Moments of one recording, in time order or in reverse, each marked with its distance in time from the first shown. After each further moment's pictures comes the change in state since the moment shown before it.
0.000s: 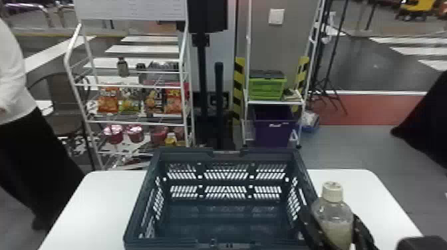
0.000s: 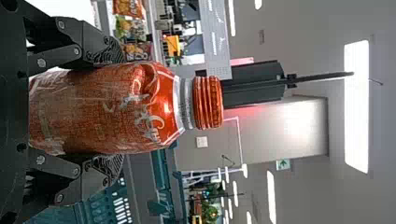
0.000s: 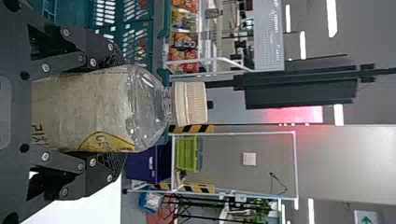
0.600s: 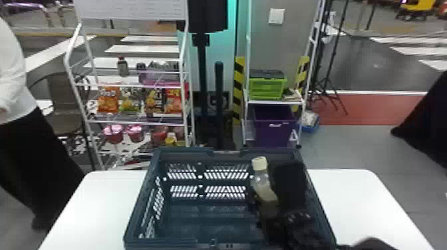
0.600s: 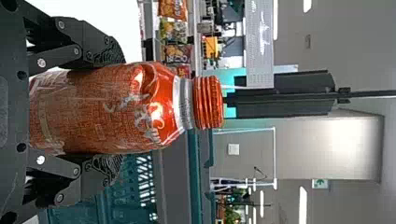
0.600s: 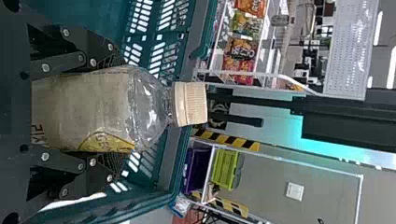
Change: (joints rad) left arm -0.099 0.077 0.010 0.010 0.134 0.260 -0.039; right arm -0.601 0.079 0.251 0.297 0.044 0.570 -0.147
